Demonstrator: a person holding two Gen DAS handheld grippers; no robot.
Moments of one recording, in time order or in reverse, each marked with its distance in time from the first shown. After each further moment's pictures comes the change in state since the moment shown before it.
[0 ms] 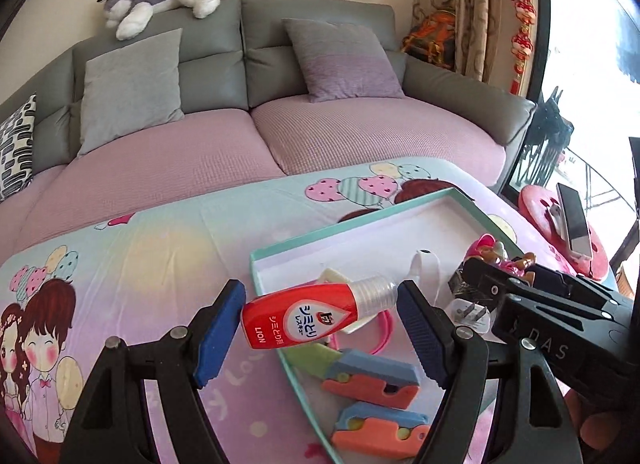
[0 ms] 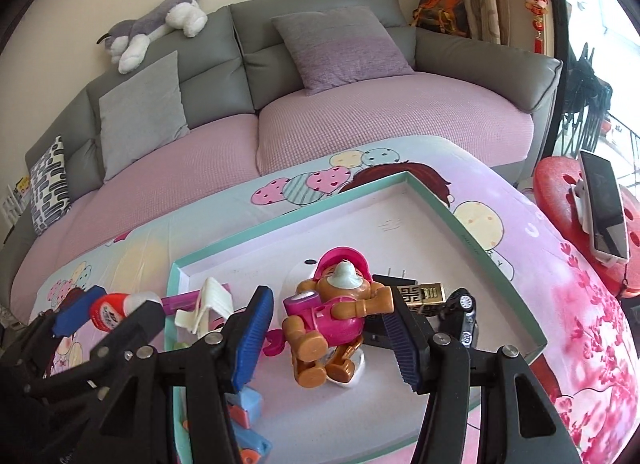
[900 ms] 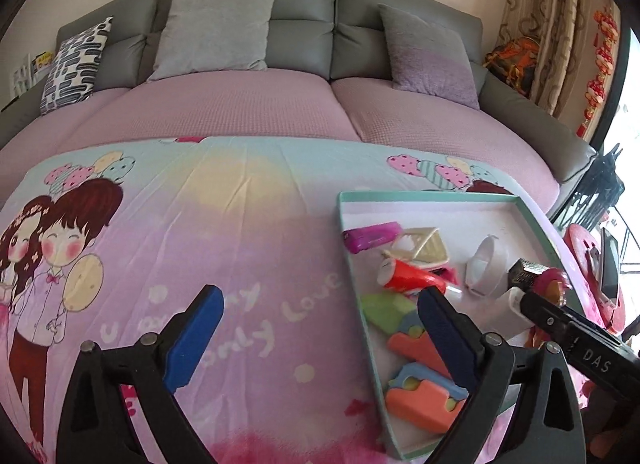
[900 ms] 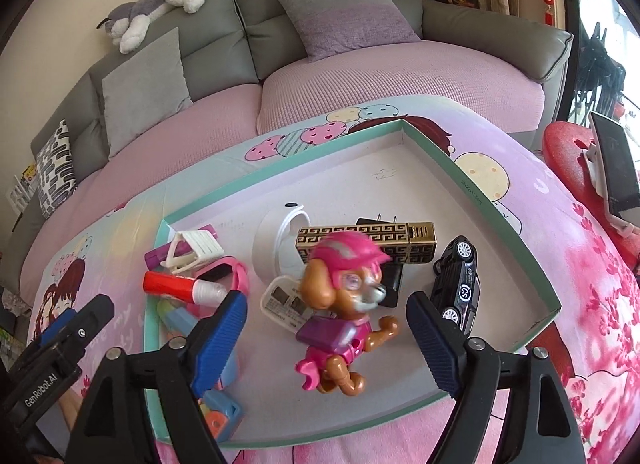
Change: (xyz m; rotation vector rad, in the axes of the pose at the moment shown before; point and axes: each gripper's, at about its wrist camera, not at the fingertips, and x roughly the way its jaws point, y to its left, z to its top) left arm -0.011 0.054 -0.054 -0.293 0.057 0.164; right arm 0.010 -0.019 -0.025 -0.017 0.105 0.058
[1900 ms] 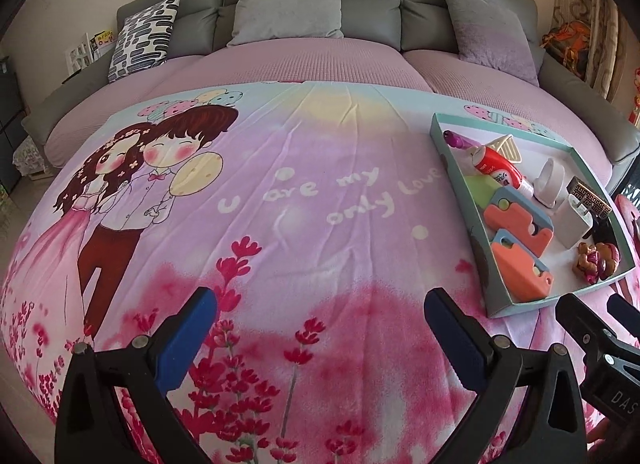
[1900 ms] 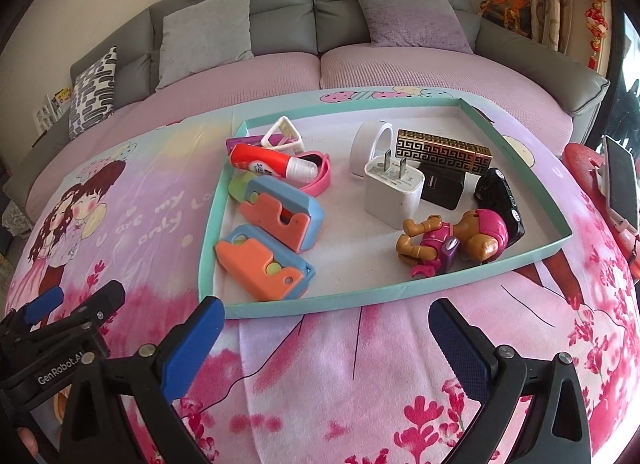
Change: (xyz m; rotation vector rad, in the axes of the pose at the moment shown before) left arm -0.053 0.045 -0.080 -0.047 0.076 0.228; right arm -0.038 0.053 -0.083 -0.219 0.040 0.021
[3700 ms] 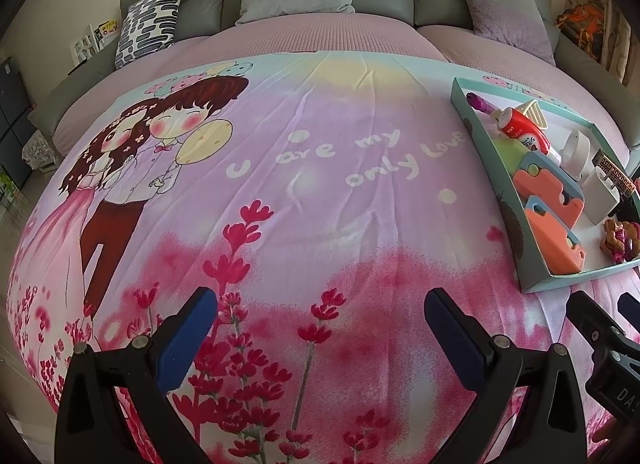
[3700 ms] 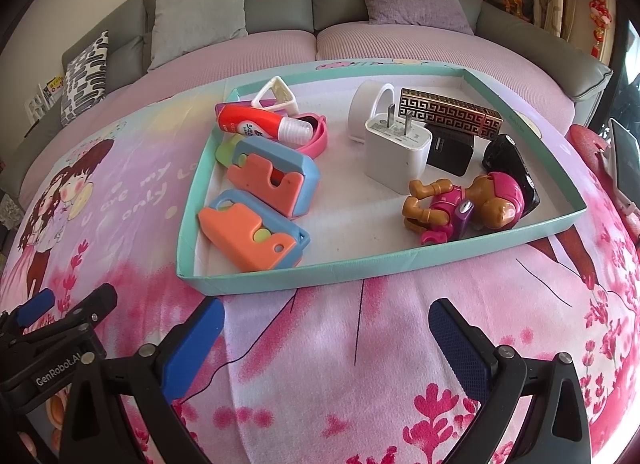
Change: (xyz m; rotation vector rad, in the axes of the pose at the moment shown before) left arm 0.019 0.004 -0.014 0.014 0.075 0.057; right arm 0.020 0.001 -0.008 0.006 0.067 -0.016
